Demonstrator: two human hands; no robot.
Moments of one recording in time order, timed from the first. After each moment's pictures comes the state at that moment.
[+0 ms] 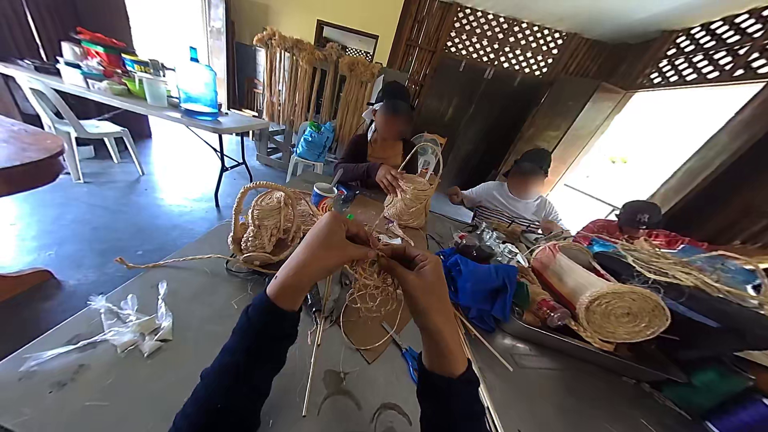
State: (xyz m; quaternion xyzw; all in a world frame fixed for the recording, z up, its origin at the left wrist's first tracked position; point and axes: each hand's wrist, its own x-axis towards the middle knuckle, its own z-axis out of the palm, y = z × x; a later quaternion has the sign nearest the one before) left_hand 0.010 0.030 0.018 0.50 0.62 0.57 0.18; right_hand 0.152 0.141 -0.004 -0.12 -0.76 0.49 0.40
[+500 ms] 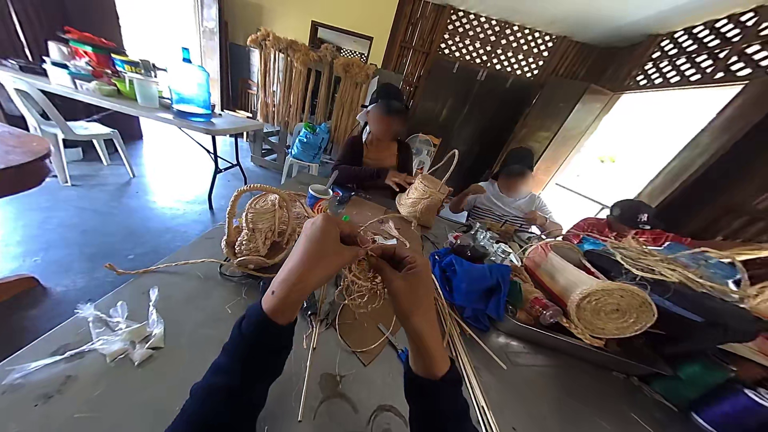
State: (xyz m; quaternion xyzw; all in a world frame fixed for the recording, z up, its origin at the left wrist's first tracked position) left_hand 0.022 0.023 0.027 0.47 0.71 0.52 0.08; right_hand 0.142 0.133 -0.010 -0.11 -0.76 0.45 0.45
